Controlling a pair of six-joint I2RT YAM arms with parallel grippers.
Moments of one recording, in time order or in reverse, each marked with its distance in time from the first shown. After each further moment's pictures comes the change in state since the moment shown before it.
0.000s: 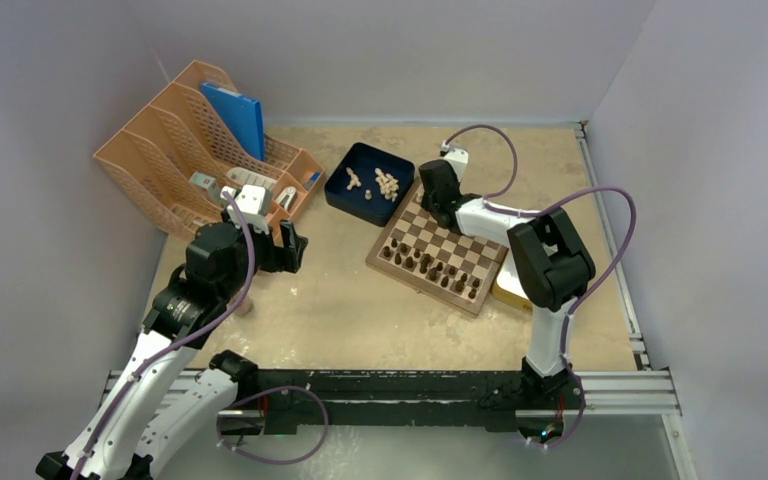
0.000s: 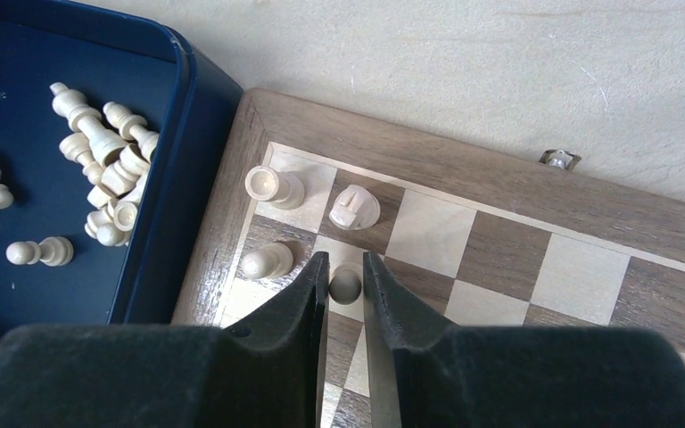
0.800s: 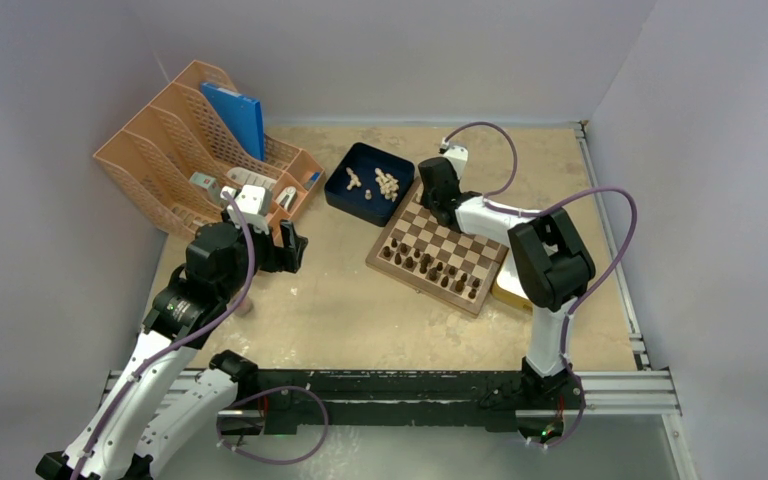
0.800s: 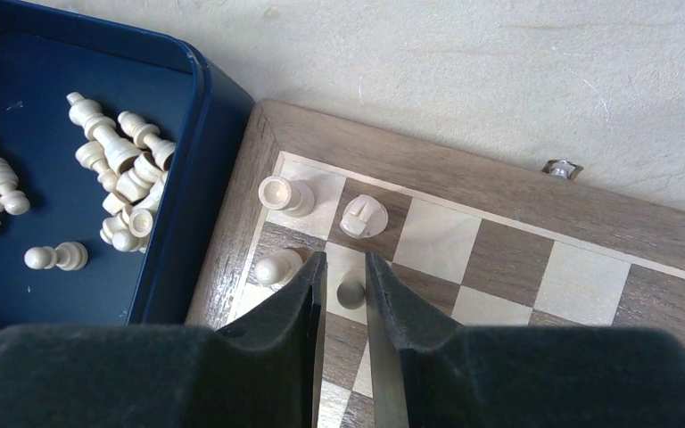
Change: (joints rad) left arm 0.000 0.000 0.000 0.000 0.000 0.000; right arm 0.000 0.000 0.023 -0.018 -0.001 -0.001
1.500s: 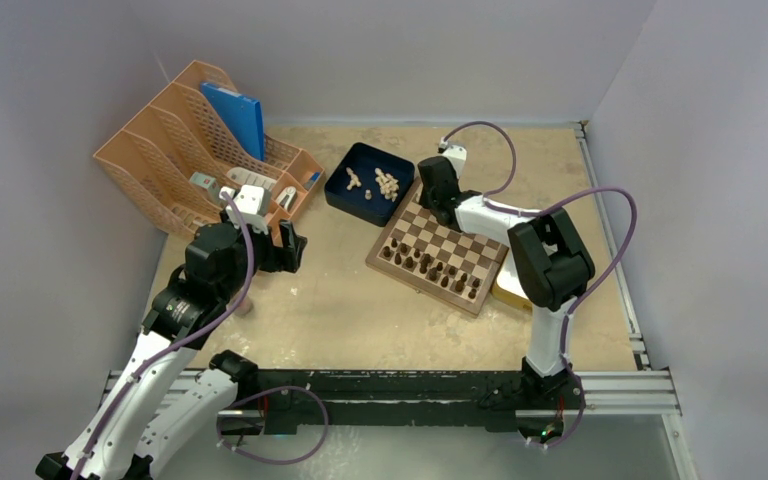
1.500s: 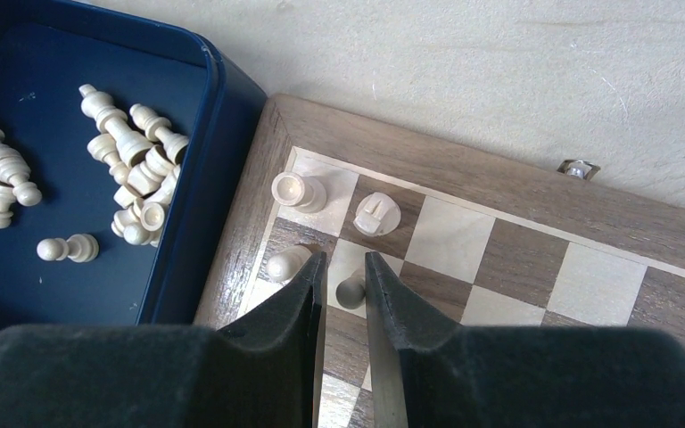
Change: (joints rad) left arm 0.000 -0.004 0.000 0.000 -0.009 0.000; right arm 0.000 0.003 0.011 -0.010 -0.026 0.001
